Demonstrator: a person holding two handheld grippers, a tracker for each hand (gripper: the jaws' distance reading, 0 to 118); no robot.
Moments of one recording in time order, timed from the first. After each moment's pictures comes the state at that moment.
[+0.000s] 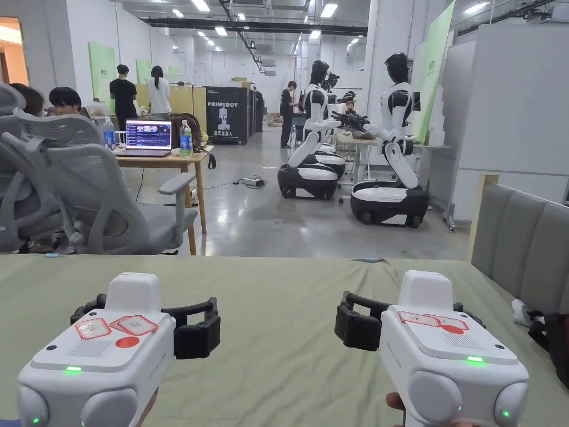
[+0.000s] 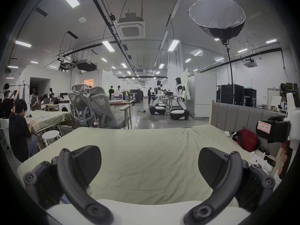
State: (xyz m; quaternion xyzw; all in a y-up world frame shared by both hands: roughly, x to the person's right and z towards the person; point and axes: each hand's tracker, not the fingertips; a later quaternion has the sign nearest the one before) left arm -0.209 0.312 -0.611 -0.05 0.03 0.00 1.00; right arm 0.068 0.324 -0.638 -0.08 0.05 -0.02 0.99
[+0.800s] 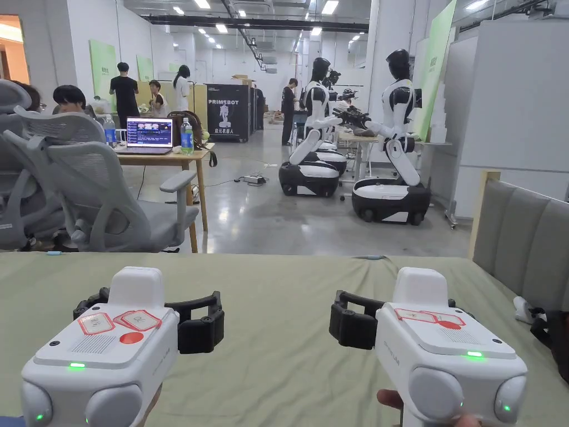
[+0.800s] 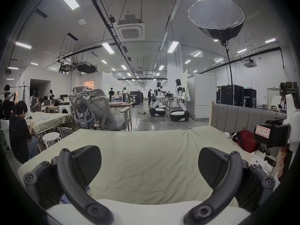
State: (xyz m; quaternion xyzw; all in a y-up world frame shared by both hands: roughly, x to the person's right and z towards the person) left arm -0.205 0.316 -0.610 -0.04 0.03 -0.01 1.00; right arm 0.065 0.324 -0.638 -0.09 0.08 -0.03 0.99
